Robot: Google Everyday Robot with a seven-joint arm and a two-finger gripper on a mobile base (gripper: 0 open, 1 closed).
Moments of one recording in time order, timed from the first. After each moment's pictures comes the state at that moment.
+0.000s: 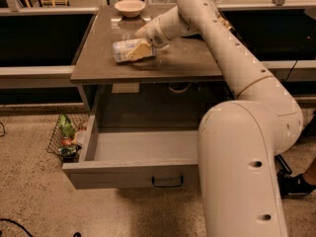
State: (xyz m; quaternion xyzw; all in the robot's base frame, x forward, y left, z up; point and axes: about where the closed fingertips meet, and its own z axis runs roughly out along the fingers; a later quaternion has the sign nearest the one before) arm 0.811 0.065 0.841 -0.58 0.68 0.21 0.41
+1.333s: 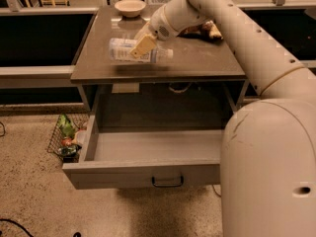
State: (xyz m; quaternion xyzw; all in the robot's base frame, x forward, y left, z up) arm 0.764 0.047 0.888 -0.58 0.69 0.20 0.39
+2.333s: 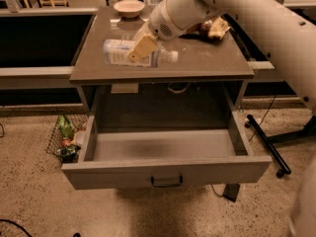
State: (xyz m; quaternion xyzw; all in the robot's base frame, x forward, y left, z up) arm 0.678 0.050 0.929 -0.58 0.70 0.17 0.39
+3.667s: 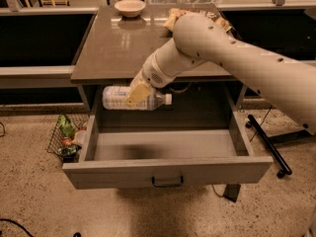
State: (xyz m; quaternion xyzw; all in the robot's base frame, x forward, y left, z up) arm 0.631 0.063 0.812 -0.58 0.73 0.19 0.32
